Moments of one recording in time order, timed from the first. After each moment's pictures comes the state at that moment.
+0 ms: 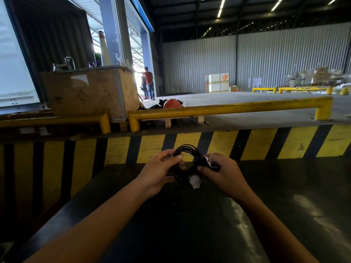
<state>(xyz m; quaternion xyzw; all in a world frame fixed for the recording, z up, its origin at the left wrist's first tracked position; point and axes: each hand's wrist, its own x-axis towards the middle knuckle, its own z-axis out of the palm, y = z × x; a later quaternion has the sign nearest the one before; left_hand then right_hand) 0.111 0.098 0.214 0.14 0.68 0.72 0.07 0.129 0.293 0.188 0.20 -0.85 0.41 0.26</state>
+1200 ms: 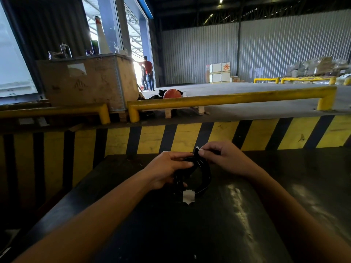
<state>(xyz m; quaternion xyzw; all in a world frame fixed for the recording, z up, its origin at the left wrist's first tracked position) 0.109 0.106 0.205 0.14 0.74 0.63 0.16 0.121 0.306 0.211 0.27 -0.89 0.34 0.16</state>
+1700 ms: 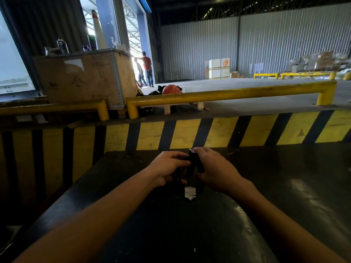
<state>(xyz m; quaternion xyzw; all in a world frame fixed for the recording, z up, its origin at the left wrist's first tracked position) 0.099 0.112 0.189 0.06 0.76 0.62 0.15 0.132 0.271 0.179 0.18 -0.94 0.21 0.19</state>
